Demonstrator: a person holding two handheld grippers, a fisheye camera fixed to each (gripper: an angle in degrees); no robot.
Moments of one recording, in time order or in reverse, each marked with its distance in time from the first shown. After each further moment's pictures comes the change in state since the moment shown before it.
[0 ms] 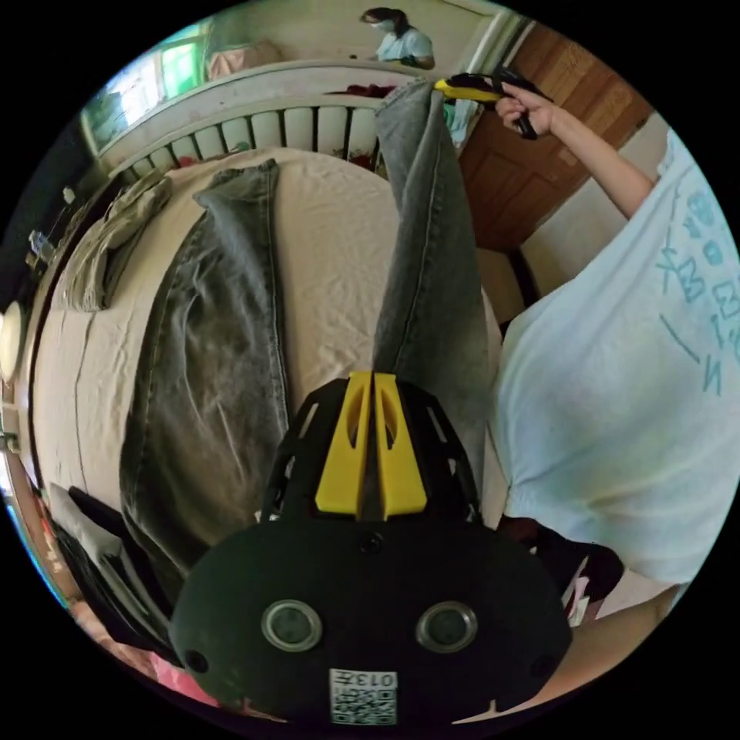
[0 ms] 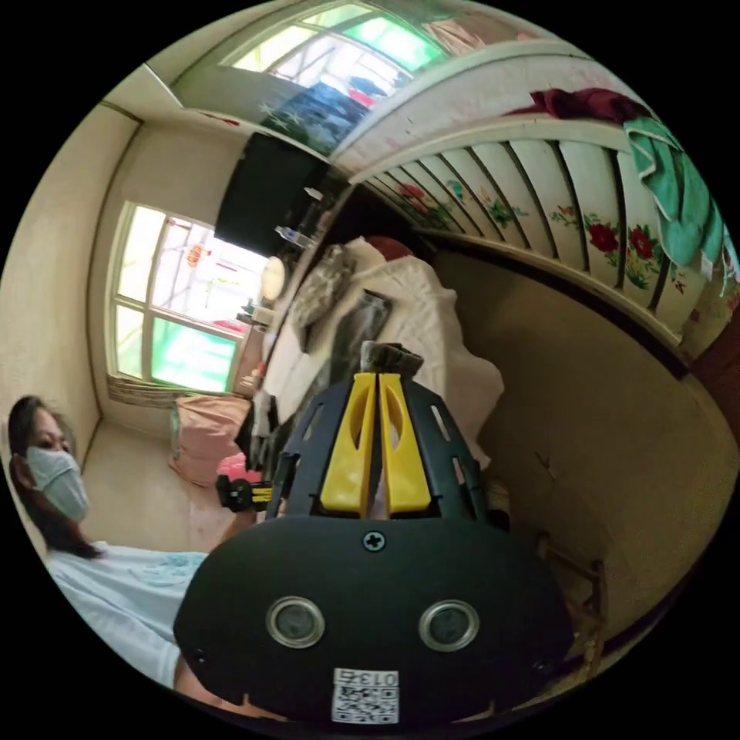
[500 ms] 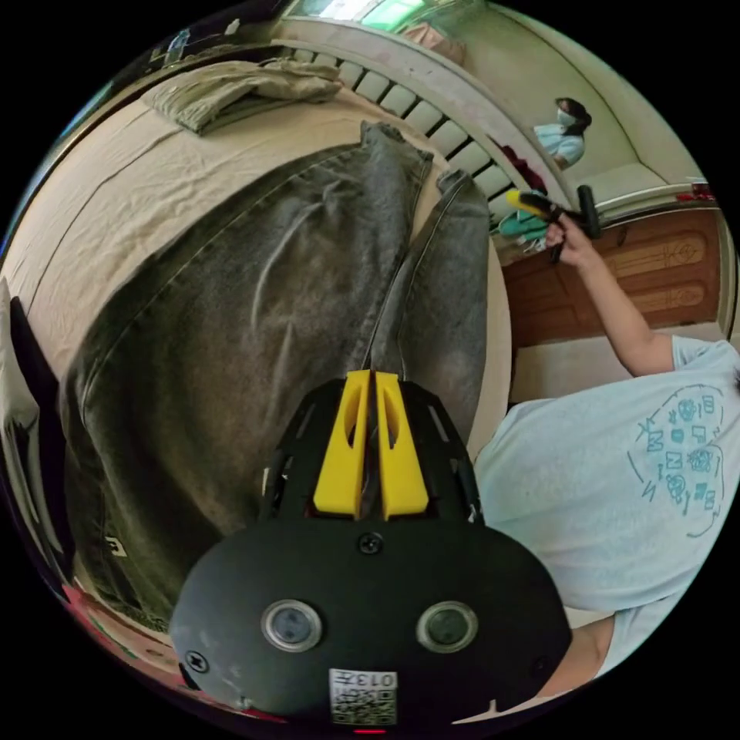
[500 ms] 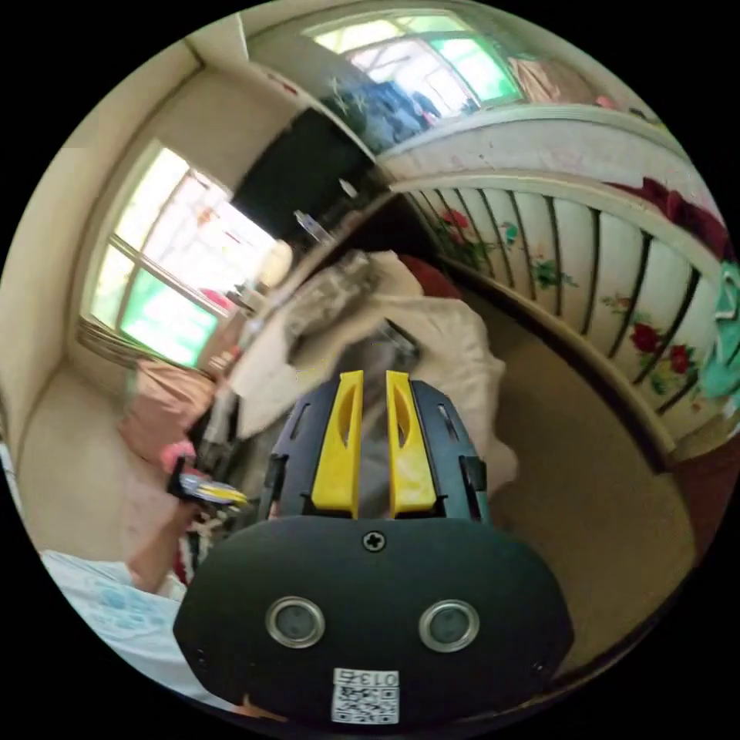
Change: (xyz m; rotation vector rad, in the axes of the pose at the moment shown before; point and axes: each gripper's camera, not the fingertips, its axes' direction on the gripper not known) left arm -0.183 0.042 0.062 0.040 0.257 -0.544; right arm -0.016 -0.050 0.146 -0.183 0.408 -0.280
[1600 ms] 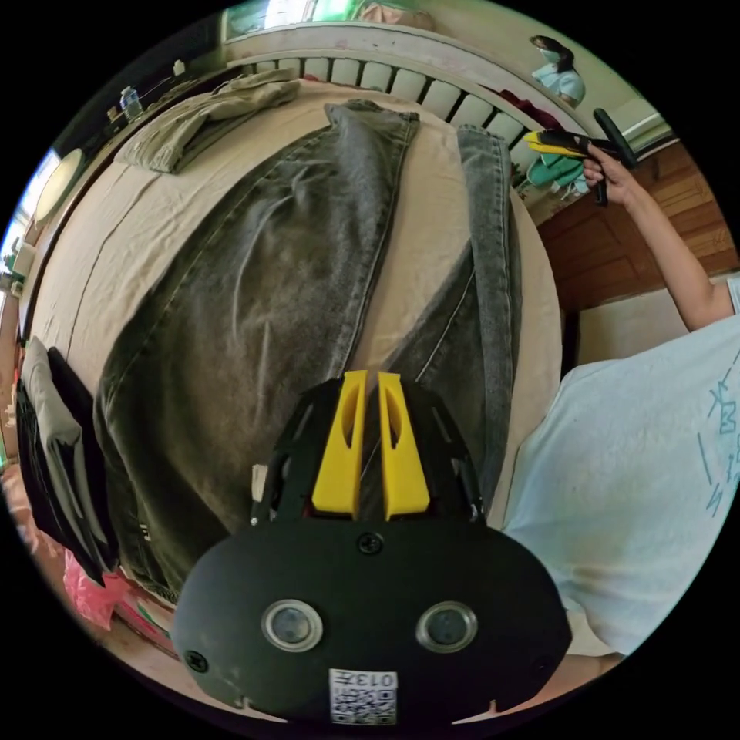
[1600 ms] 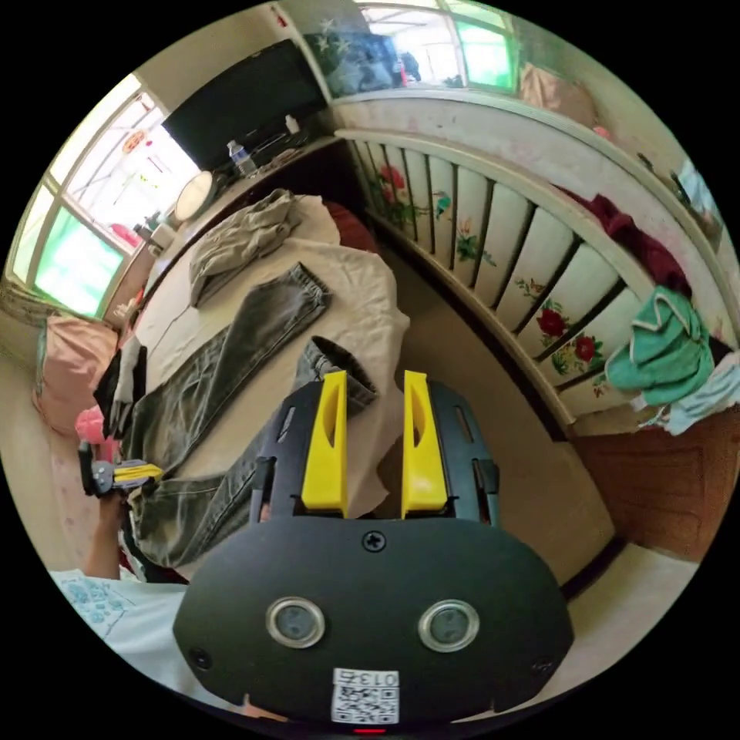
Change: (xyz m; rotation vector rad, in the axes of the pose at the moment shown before) left arm 0.008 -0.029 0.073 -0.032 -0.287 0.087; right arm -0.020 -0.025 0.009 -0.077 0.109 0.043
